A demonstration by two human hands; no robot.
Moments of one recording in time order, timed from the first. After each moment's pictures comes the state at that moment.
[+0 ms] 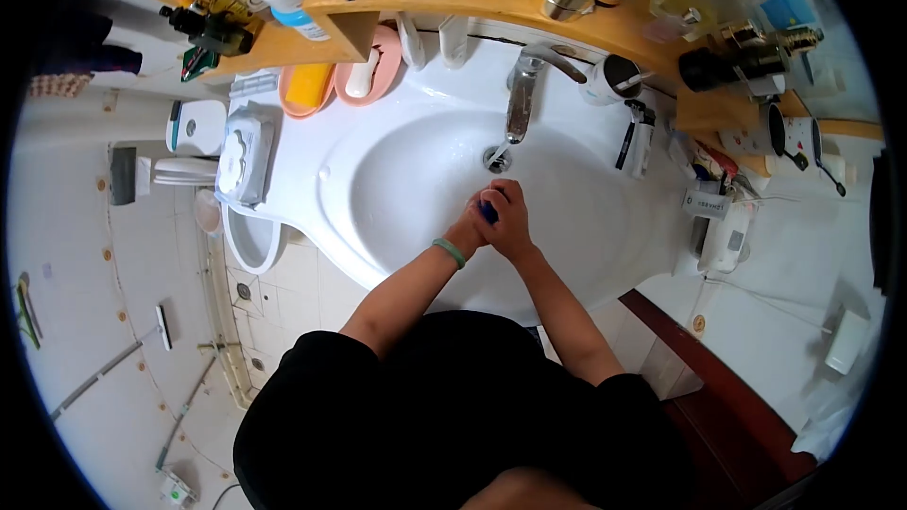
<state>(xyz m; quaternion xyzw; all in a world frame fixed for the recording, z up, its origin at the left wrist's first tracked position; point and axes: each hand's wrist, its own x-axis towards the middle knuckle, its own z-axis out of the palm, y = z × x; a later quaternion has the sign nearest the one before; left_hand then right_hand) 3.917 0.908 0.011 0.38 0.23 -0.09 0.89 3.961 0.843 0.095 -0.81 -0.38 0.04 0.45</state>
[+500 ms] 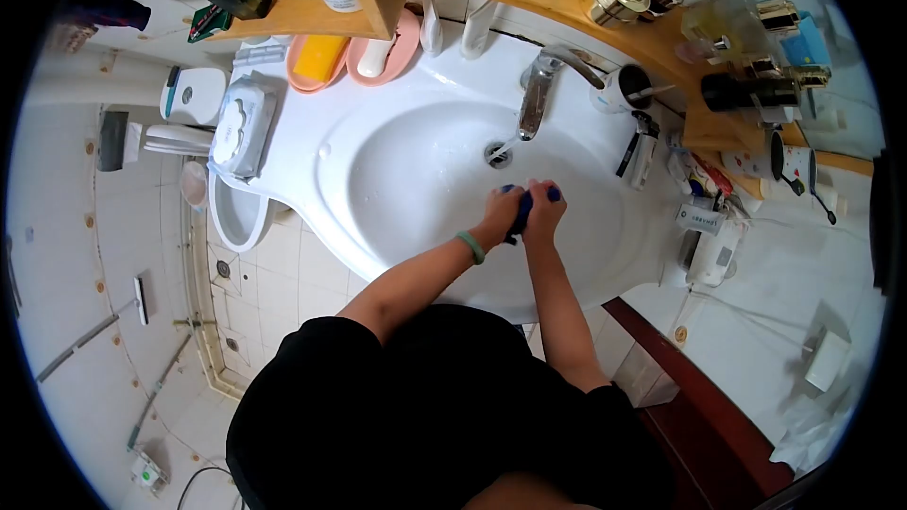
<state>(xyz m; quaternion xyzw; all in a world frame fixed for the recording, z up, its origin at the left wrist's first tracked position) 3.940 0.879 0.012 0.45 0.34 -0.06 0.82 3.982 0.819 0.073 -0.67 0.16 0.14 0.71</state>
